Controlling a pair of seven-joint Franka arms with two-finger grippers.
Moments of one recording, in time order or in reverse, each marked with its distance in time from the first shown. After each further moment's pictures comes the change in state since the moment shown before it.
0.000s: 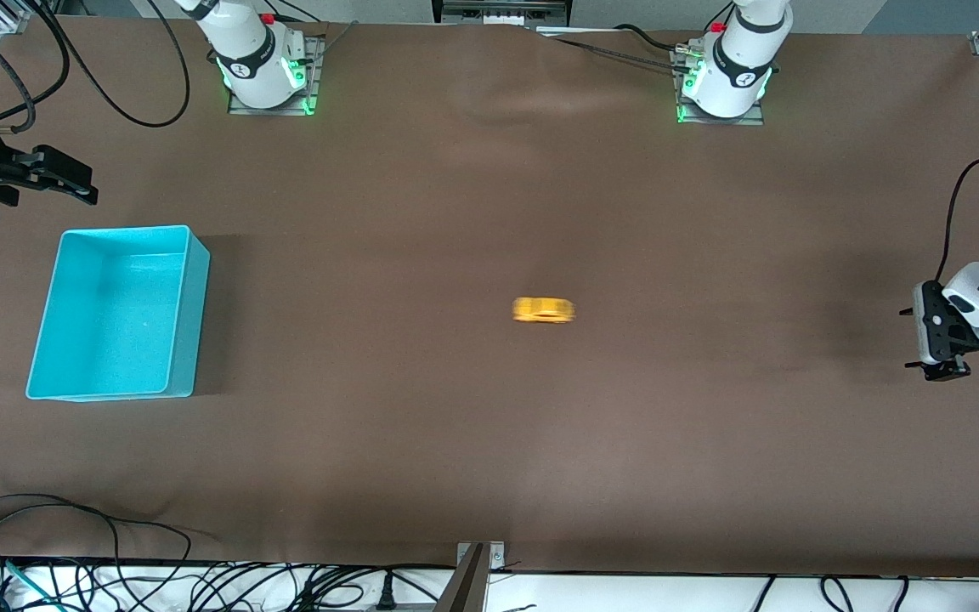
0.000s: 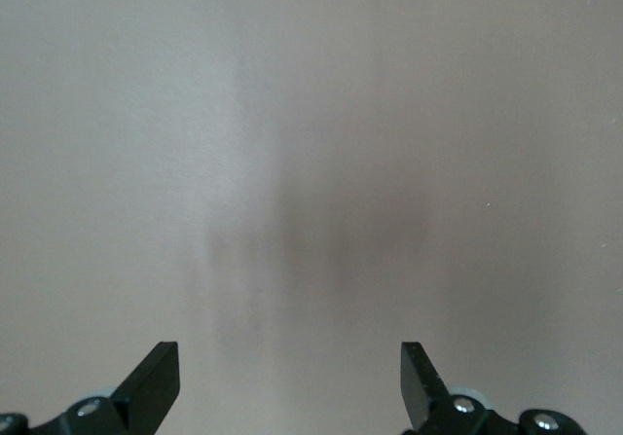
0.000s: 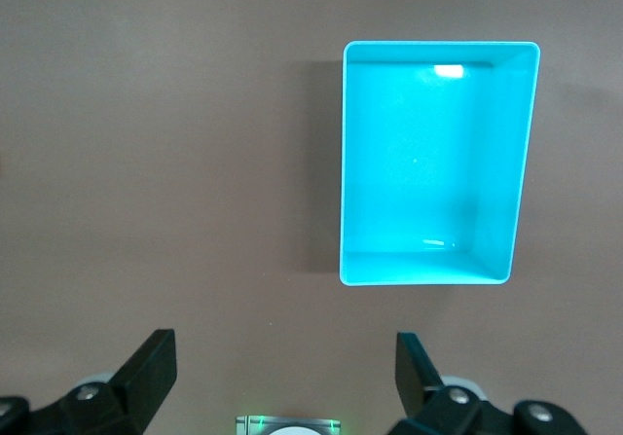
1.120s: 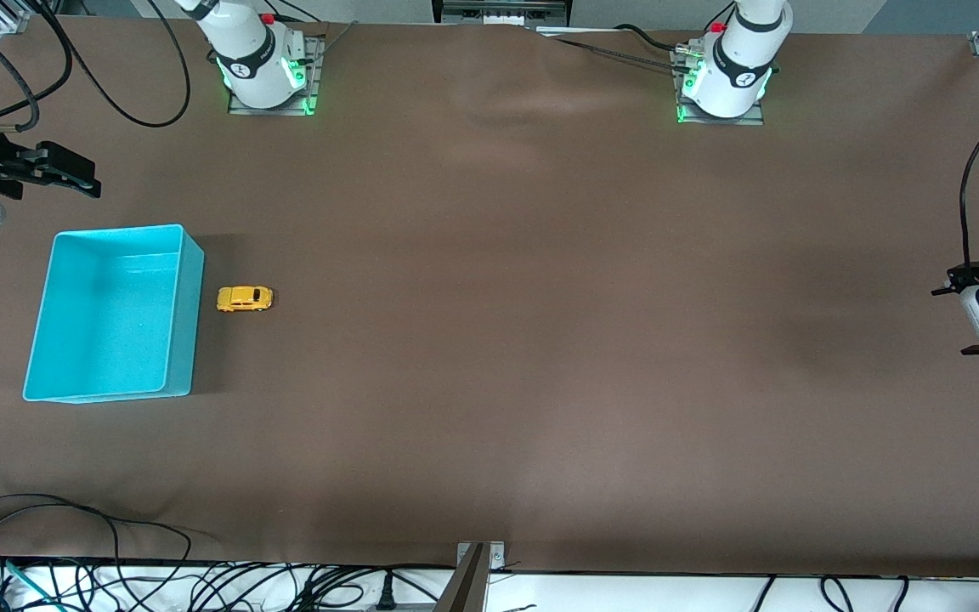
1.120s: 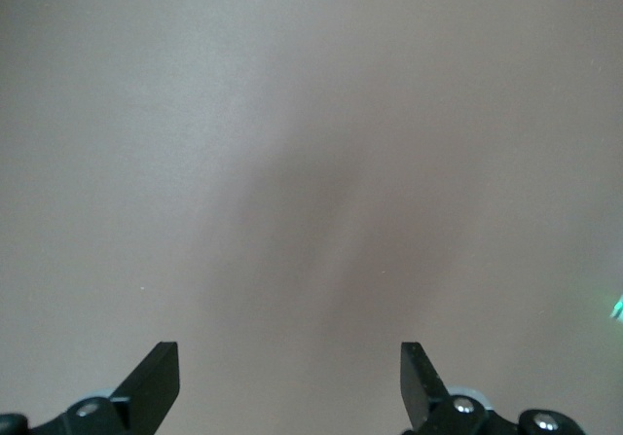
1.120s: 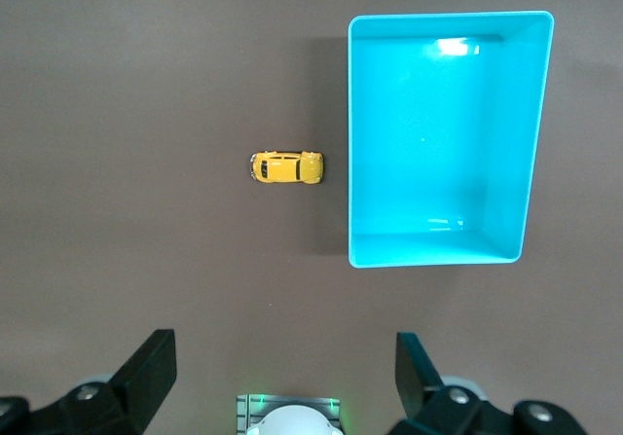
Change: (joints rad) left arm -0.094 -0.023 -0.016 0.368 0.002 -0.494 -0.537; right arm 0.000 0.004 -0.001 -0.002 0.000 -0.045 -0.002
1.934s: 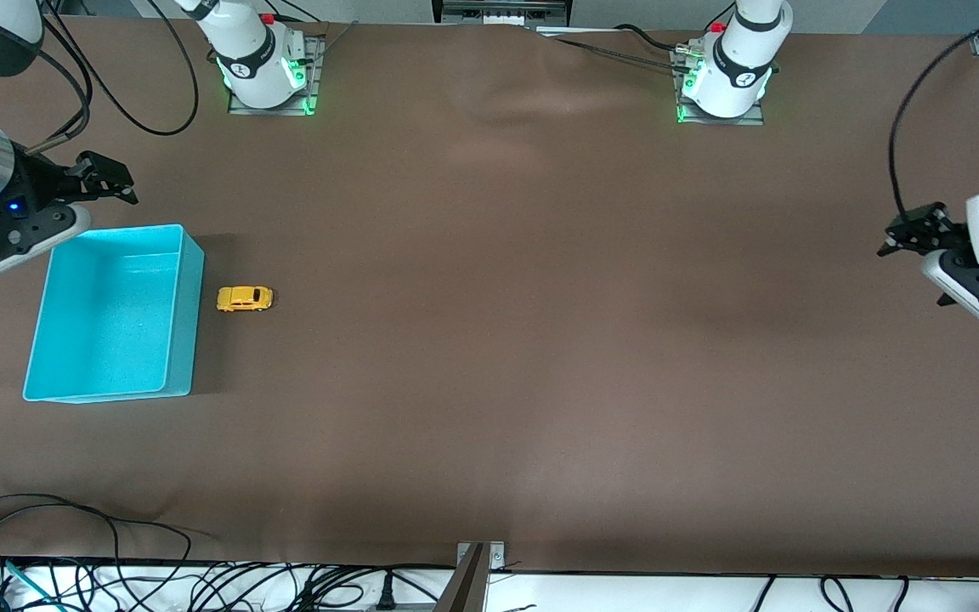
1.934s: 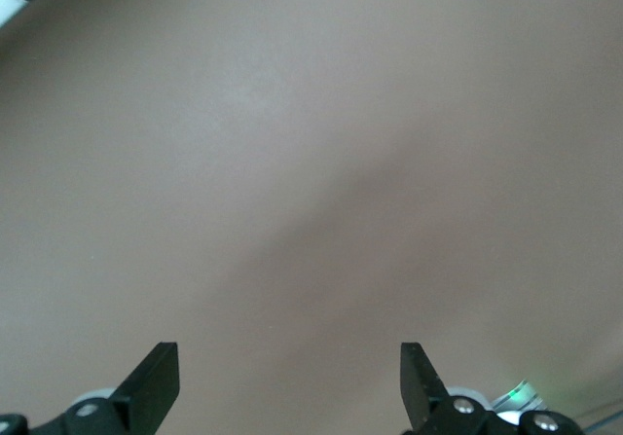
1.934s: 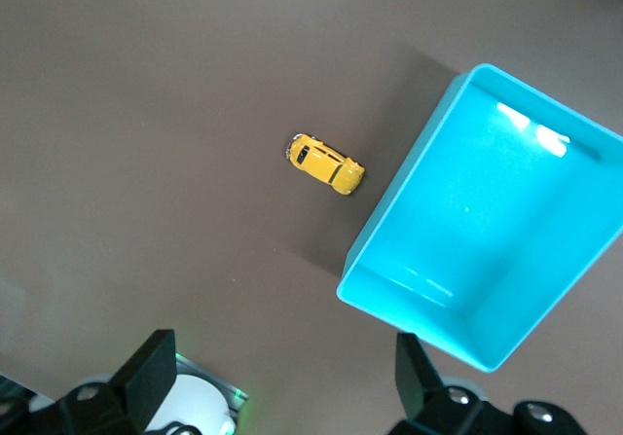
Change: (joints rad) left arm -0.157 -0.206 -0.091 0.015 -0.031 -0.139 -0.714; right arm 0.013 0.054 0.022 -0.065 0.000 0.056 -0.518
